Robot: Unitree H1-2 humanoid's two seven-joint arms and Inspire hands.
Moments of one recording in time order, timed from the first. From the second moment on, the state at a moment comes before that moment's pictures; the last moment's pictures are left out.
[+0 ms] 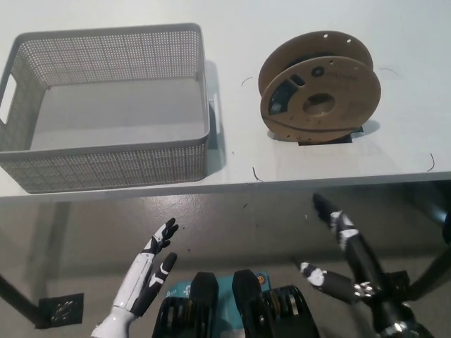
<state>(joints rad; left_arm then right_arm) -0.07 0.14 -0.12 0.26 0.23 -0.42 0.01 -0.03 -0.12 0.15 -0.04 -0.08 -0.24 0.09</state>
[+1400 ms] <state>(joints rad) -0.07 0.15 -0.11 0.28 0.24 -0.42 0.00 -1.12 -0.66 0.20 0.34 -0.03 0.23 0.44</state>
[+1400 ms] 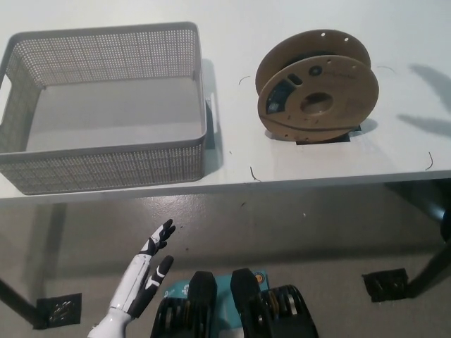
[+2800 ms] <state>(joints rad) -0.08 0.15 -0.13 0.29 0.28 -0.43 0.01 -1.76 -0.28 0.67 1.39 -0.32 0.23 0.84</state>
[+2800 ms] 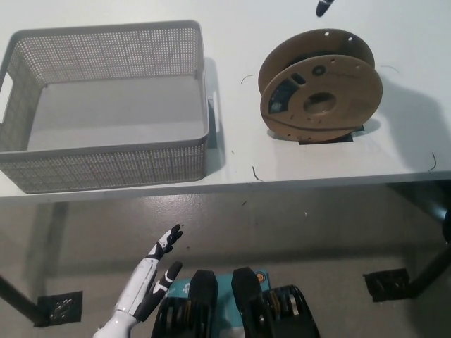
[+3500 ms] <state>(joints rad) -0.08 0.16 -0.13 0.28 0.29 -0.43 0.01 -1.62 -0.23 0.67 1.40 -0.40 0.20 0.88</state>
